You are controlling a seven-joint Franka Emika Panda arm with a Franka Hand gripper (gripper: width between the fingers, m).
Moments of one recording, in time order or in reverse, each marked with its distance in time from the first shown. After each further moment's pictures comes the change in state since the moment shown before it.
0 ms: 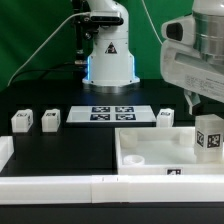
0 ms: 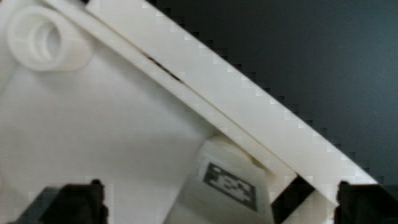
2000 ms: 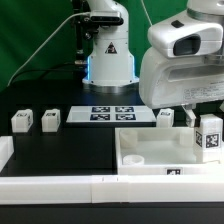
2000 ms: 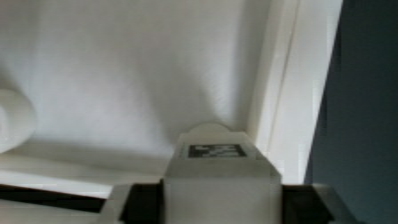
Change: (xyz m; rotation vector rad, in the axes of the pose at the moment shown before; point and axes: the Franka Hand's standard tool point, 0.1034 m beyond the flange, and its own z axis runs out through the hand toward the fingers) arm 0.010 0.010 -0.003 -0.046 0.006 -0.893
